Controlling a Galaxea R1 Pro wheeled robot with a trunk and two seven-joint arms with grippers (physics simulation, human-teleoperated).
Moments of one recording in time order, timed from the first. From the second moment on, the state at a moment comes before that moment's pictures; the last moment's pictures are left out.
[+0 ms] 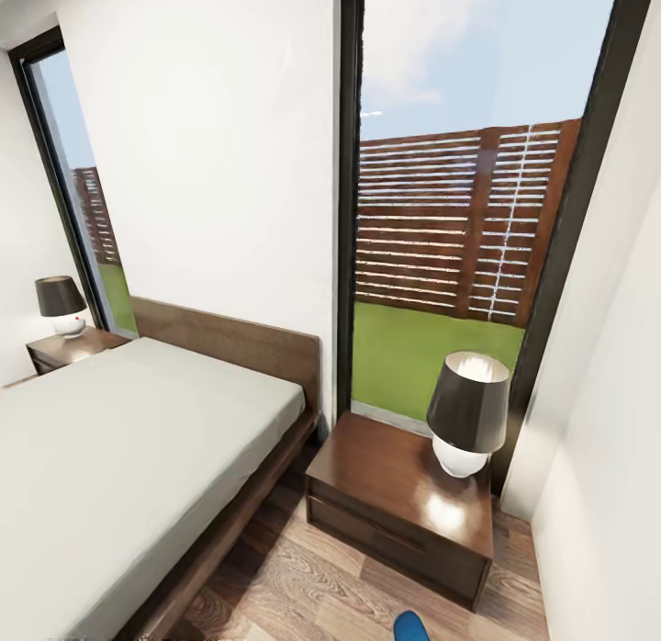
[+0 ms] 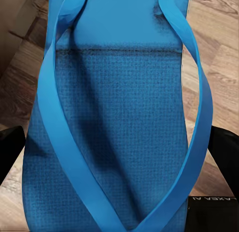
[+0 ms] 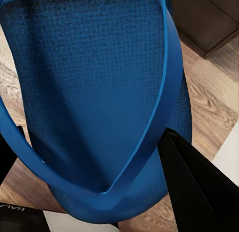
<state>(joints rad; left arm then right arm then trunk) -0.22 -0.01 -0.28 -0.09 0.27 -0.24 0.07 -0.20 0.02 0.23 -0.29 0.02 -0.09 -0.10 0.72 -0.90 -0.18</state>
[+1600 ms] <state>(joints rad) -0.22 -0.01 -0.28 -0.09 0.27 -0.24 0.07 -0.20 0.02 0.24 -0.29 0.02 -0.09 -0.10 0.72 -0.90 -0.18</state>
